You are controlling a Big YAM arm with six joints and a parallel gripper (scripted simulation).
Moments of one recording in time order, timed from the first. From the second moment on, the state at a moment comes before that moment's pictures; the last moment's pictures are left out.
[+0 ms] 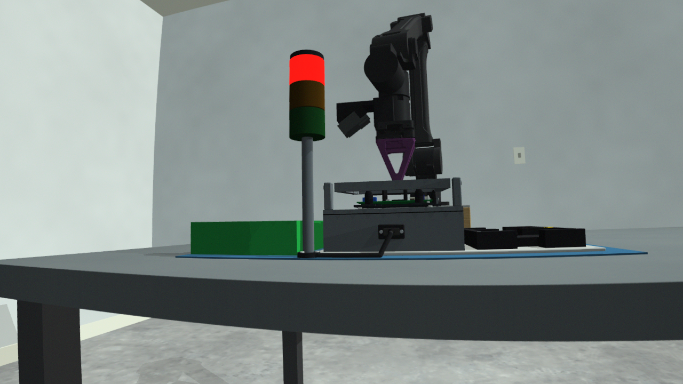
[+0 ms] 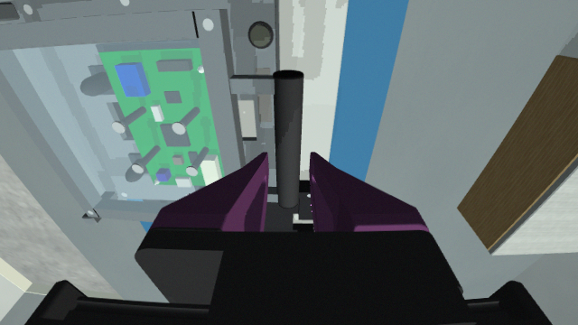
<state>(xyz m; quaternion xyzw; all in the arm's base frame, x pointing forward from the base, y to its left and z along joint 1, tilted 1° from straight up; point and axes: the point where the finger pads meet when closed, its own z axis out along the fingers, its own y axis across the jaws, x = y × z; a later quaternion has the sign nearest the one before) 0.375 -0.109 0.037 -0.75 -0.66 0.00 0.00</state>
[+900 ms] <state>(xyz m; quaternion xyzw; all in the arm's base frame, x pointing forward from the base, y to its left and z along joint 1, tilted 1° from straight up) 0.375 -0.109 0.037 -0.75 -0.66 0.00 0.00</state>
